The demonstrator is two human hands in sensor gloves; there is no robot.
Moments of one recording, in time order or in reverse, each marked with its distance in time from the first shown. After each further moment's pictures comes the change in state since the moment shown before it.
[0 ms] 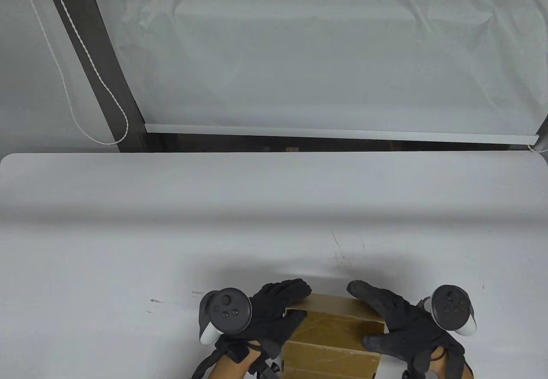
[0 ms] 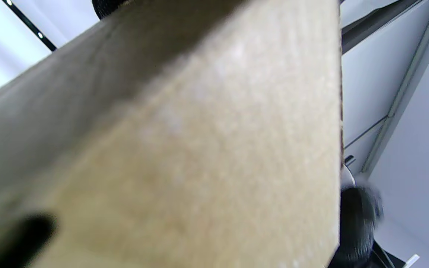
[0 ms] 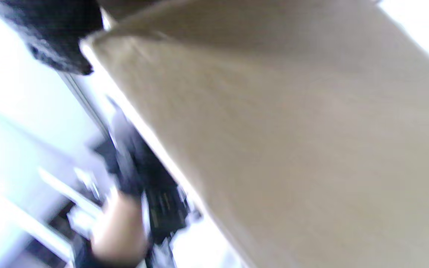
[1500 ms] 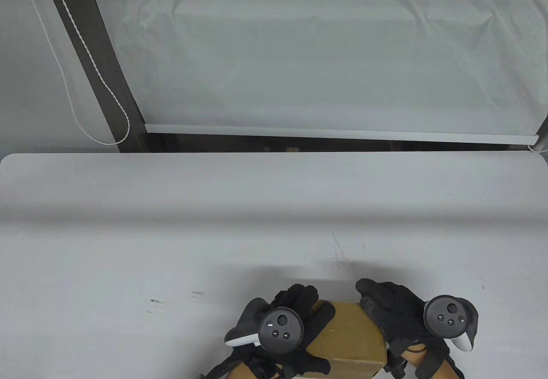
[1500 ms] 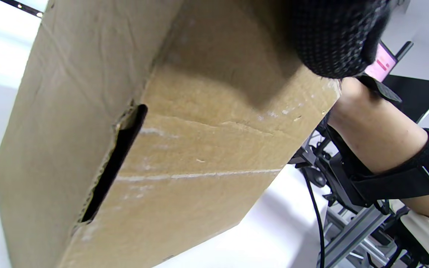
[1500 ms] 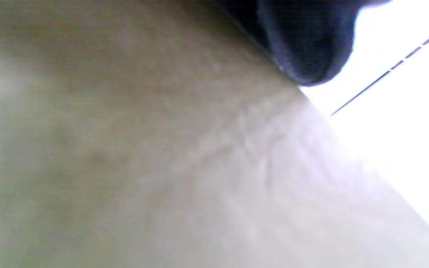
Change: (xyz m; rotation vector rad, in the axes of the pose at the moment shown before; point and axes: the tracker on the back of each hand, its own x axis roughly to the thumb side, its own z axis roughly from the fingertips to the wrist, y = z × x) left_hand 0.032 -0.044 -0.009 -0.445 -0.003 -0.382; right_hand -0.009 -0.008 0.004 -0.505 0.042 0.264
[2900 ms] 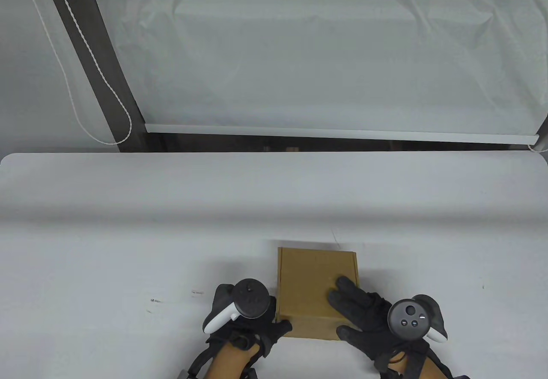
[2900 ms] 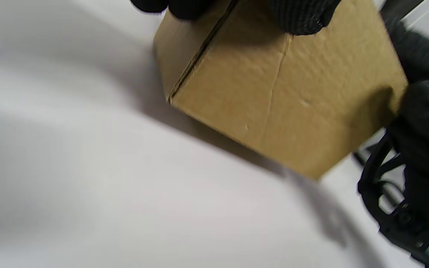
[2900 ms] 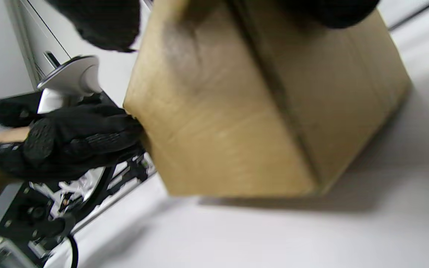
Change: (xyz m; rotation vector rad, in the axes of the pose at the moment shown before) left_hand -0.081 -0.005 0.015 0.054 0.417 0.210; right_hand -0.006 0.043 -0.005 0.193 -0.053 0.058
